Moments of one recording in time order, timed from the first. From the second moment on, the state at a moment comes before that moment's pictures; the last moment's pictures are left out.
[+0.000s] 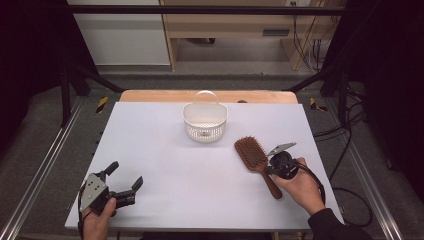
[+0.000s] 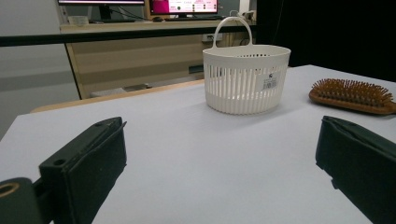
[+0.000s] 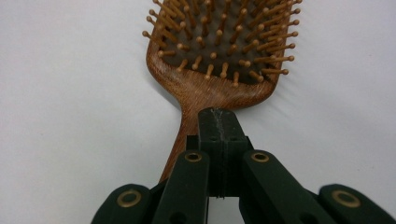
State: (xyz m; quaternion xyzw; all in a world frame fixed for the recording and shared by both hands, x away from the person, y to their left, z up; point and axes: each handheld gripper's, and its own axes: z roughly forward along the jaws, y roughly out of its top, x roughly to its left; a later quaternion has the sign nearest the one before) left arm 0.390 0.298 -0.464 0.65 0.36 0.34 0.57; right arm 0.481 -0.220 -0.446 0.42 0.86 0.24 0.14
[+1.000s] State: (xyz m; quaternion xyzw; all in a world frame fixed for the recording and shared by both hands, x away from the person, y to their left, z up) left arm 0.390 0.295 -0.464 0.66 0.36 0.34 0.57; right arm 0.485 -0.197 -0.452 0.46 0.86 0.20 0.11
